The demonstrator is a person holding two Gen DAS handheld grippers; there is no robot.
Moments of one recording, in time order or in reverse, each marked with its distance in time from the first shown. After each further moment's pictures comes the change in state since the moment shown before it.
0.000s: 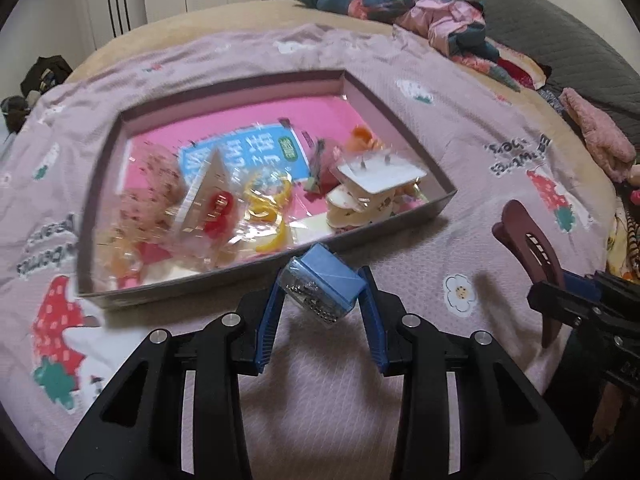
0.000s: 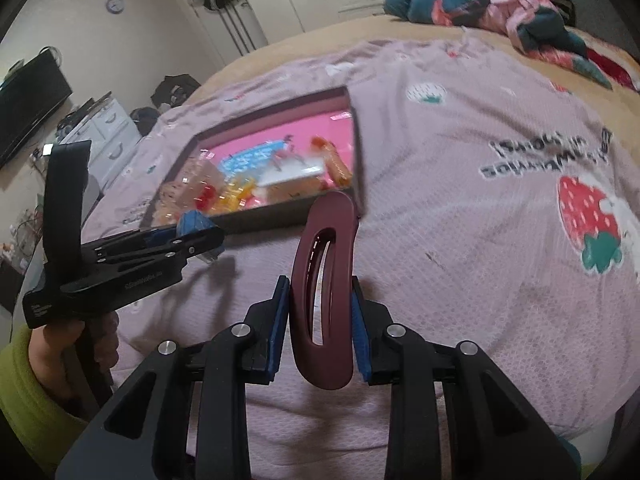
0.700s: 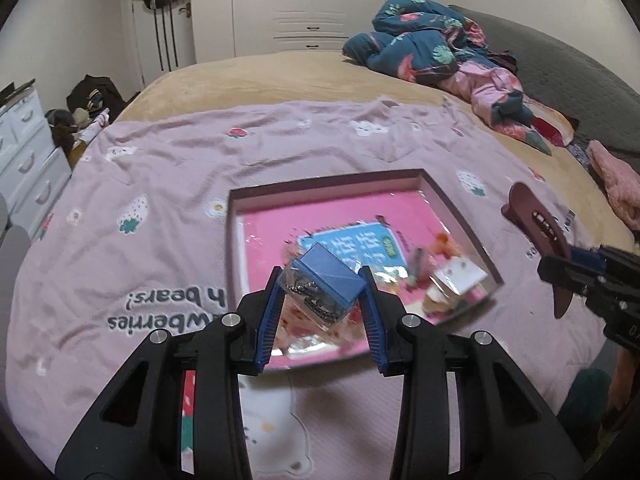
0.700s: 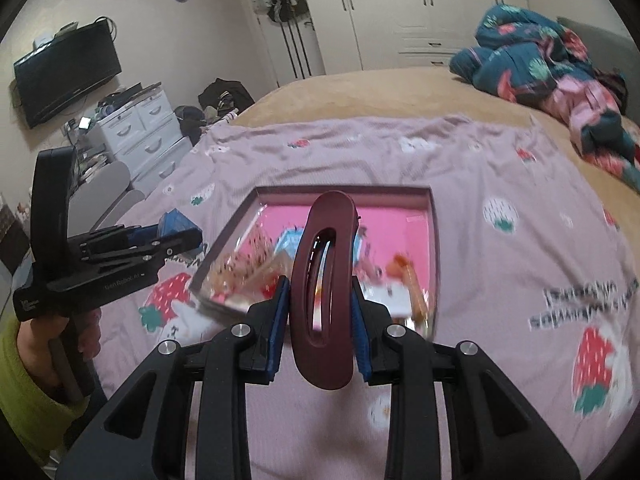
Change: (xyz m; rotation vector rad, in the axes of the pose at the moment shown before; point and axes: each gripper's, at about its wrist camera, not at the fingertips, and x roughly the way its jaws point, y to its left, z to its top) left arm -0.071 0.080 0.050 -0.062 -0.162 0.125; right arm 0.008 0.079 0.104 -0.214 -0.094 0.051
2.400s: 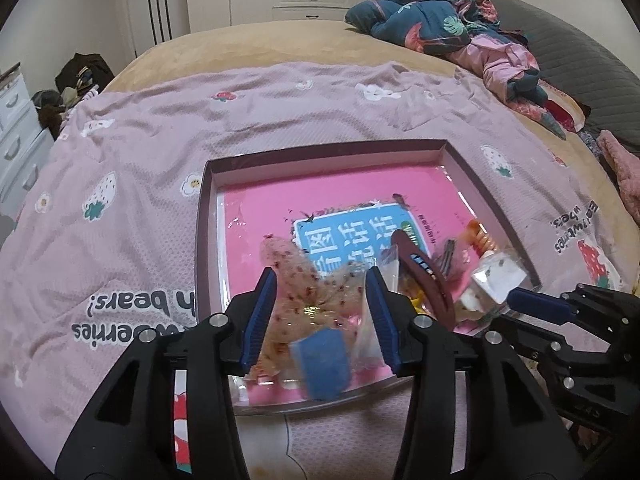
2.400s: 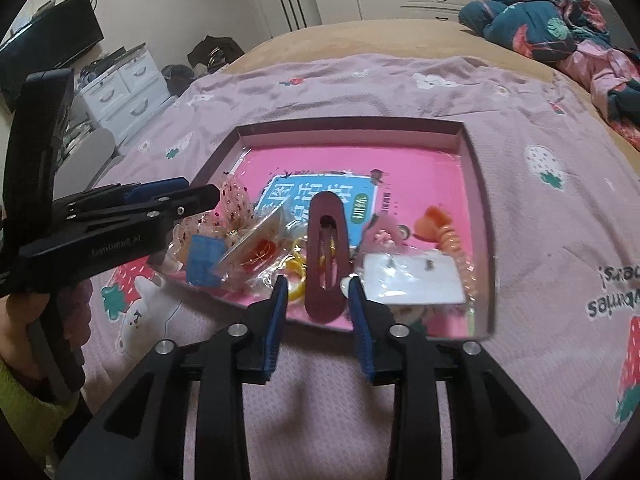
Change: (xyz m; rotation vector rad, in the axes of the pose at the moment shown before) left arm 0.070 0.002 0.003 -0.005 0.103 -0.016; right arm 0.081 -0.007 -0.030 0.044 0.167 -0.006
